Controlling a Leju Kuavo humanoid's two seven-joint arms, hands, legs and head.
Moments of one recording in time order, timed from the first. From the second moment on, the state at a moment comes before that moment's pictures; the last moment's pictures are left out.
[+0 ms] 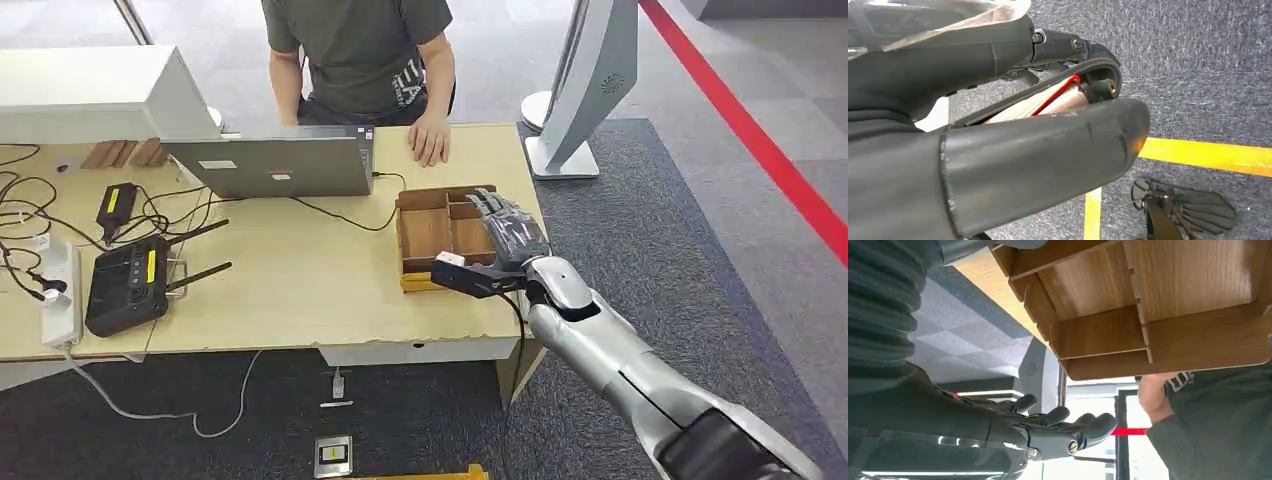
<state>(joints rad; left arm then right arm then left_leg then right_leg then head) -0.12 0.16 -1.18 -0.20 1.10 0.24 0.01 -0.73 -0.23 0.80 -0.85 0.77 -0.27 0.16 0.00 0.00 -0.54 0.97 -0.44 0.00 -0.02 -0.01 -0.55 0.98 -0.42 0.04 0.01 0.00</state>
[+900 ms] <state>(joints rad) -0.11 0.17 -1.17 -0.20 1.13 0.24 -0.02 -0.54 -0.58 0.54 -1.55 0.83 -0.07 0.40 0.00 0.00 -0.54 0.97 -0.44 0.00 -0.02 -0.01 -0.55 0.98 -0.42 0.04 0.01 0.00</state>
